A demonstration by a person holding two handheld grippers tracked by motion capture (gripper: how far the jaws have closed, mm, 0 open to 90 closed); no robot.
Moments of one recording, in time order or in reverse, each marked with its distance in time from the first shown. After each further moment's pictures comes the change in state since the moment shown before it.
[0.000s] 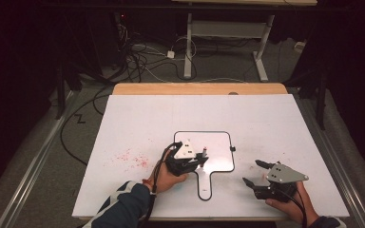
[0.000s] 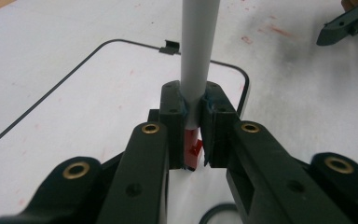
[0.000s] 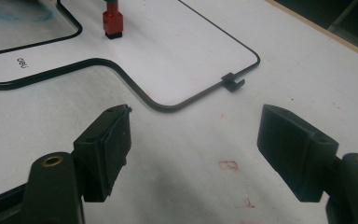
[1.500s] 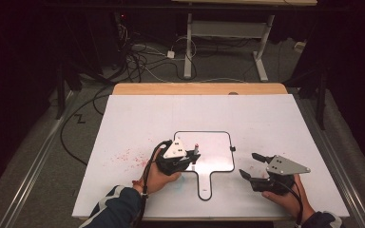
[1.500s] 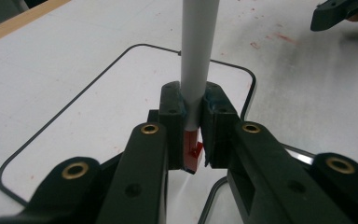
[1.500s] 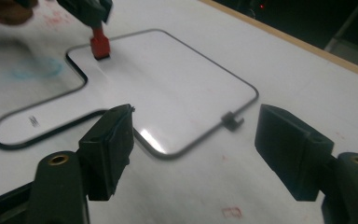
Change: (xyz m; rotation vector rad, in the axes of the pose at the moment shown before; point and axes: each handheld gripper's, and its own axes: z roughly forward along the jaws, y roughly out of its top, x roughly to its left) left arm -0.001 0.006 -0.022 -0.022 0.034 -0.009; right arm -0.006 0.024 0.003 -0.094 0.037 0.081
